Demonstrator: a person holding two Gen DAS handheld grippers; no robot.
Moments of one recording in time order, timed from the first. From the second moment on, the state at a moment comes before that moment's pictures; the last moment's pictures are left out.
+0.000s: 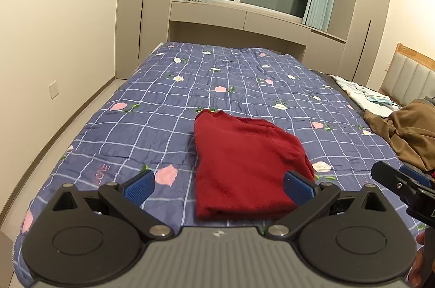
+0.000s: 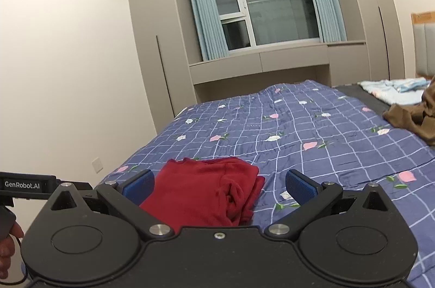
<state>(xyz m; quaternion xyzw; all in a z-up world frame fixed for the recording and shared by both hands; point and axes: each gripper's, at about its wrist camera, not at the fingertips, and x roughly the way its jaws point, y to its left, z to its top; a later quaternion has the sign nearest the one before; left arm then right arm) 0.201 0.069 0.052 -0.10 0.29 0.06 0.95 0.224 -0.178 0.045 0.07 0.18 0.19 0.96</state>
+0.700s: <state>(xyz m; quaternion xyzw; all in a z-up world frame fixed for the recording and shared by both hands) 0.104 0.048 0.015 -0.07 0.26 0.08 0.96 0.125 -0.182 0.003 0.01 0.17 0.19 0.97</state>
